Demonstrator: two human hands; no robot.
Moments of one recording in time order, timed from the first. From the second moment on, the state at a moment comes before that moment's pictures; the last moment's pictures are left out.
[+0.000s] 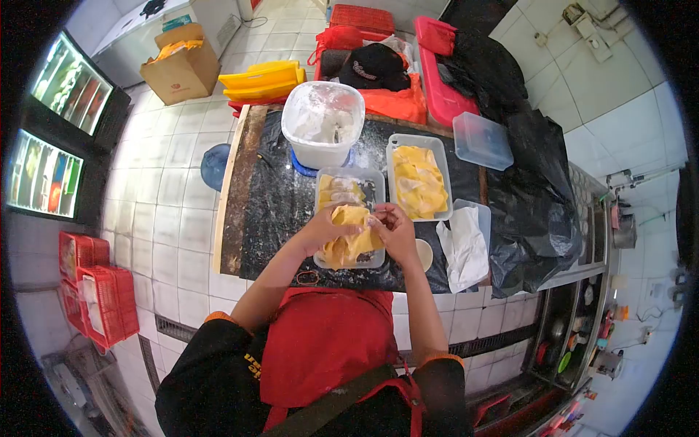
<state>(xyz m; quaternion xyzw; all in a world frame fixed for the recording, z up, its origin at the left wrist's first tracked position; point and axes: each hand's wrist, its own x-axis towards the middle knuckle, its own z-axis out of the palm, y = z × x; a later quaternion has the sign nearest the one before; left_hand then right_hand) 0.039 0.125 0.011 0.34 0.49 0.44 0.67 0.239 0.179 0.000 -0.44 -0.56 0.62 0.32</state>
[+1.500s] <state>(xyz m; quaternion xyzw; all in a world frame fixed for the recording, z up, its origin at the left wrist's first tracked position) 0.050 0.109 -0.007 0.19 0.50 0.52 0.66 0.327 0.090 -0.021 -0.69 -0.72 0.03 0.08</state>
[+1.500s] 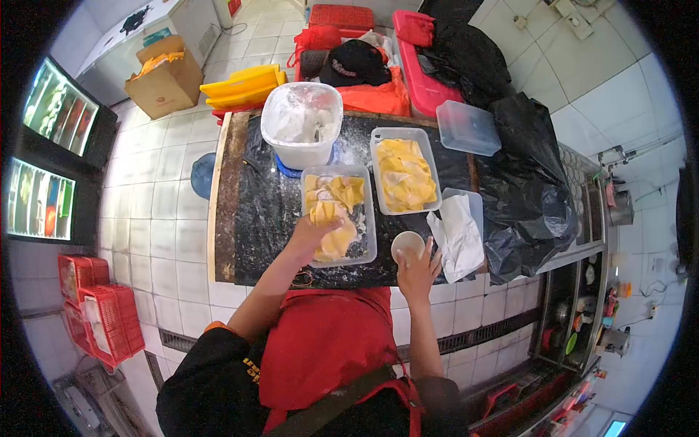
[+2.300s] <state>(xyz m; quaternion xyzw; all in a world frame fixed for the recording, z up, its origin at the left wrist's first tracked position) 0.035 0.102 0.020 0.42 0.58 0.35 0.60 0.234 0.134 0.021 -0.48 -0.71 0.42 0.31</state>
